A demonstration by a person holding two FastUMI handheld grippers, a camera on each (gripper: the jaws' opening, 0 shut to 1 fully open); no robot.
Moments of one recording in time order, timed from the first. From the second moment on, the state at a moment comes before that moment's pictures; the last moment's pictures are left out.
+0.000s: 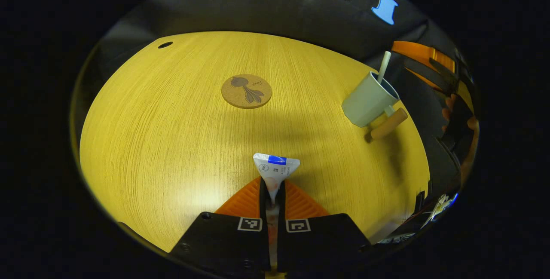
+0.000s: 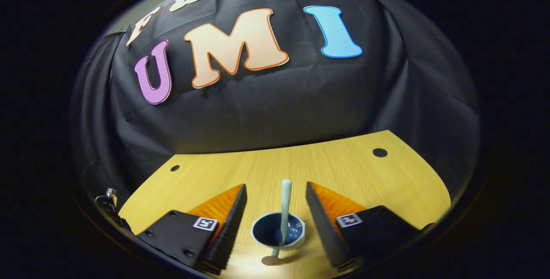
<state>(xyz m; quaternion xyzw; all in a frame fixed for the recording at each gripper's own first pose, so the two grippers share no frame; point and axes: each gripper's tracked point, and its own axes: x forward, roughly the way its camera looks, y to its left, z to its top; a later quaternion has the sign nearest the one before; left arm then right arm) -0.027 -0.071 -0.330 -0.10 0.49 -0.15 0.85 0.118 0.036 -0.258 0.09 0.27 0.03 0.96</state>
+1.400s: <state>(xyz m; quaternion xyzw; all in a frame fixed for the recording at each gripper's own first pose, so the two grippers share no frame) 0.090 -0.214 -0.129 -0.20 0.20 -0.31 0.91 -0.025 -0.057 -0.252 0.08 0.32 -0.01 0.94</state>
